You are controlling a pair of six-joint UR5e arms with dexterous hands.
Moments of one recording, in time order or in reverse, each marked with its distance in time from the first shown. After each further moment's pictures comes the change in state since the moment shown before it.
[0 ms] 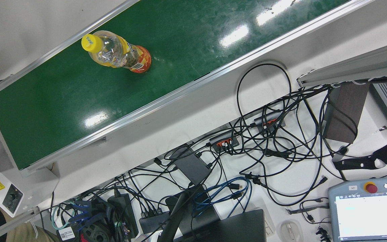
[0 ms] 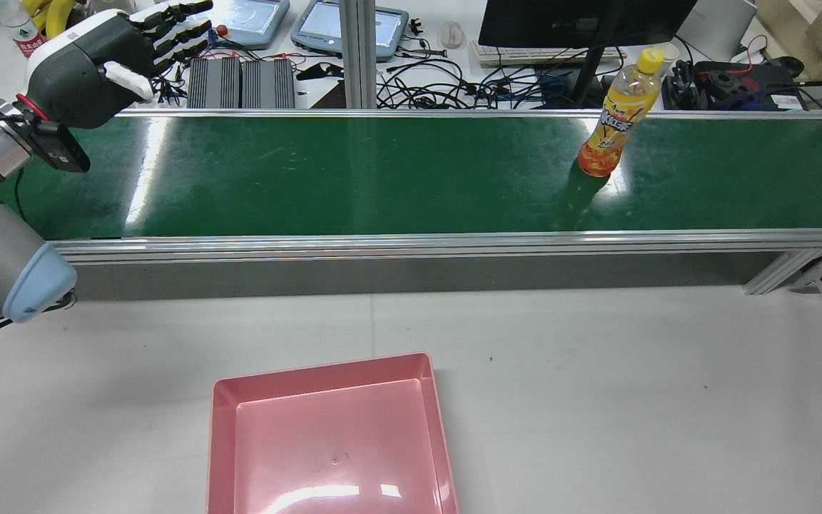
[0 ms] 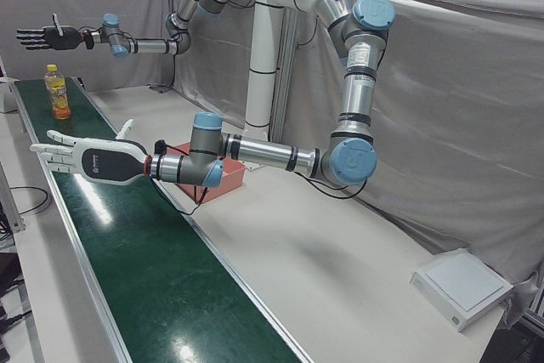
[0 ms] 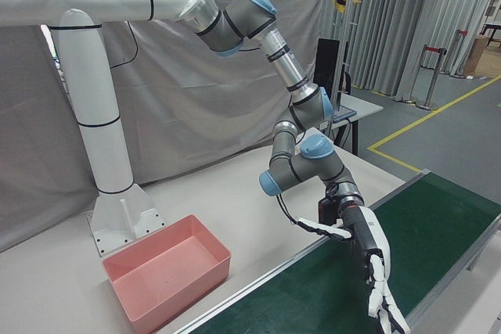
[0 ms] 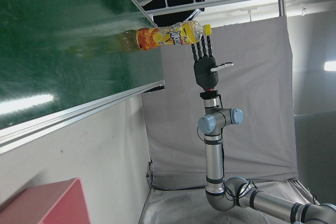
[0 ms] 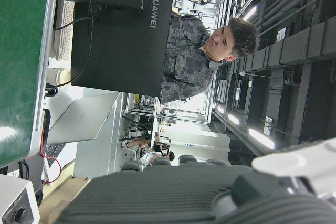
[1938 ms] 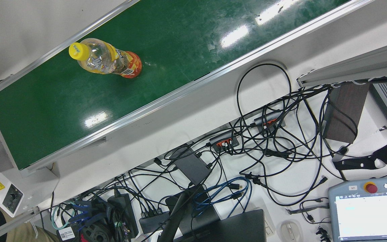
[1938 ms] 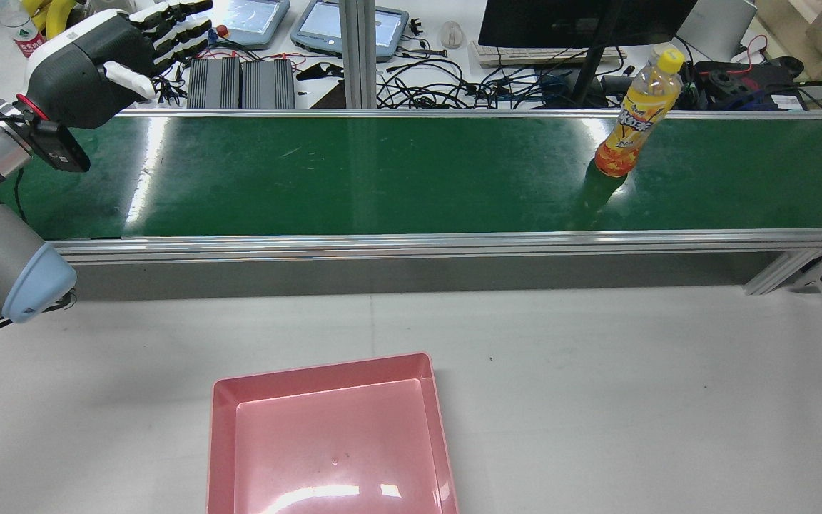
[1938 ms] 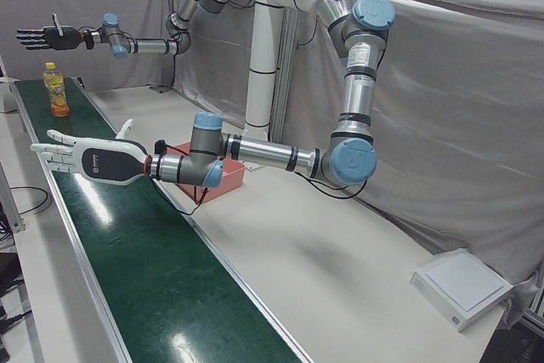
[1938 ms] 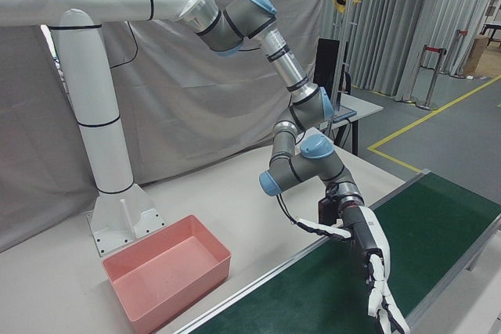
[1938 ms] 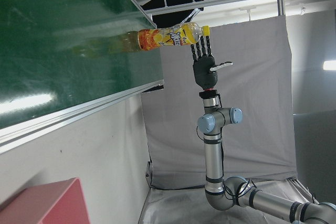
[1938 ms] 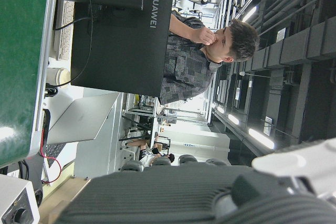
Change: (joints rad) left arm 0.000 0.001 0.000 -0.005 0.000 -0.001; right arm 0.000 0.000 0.000 0.000 0.000 0.000
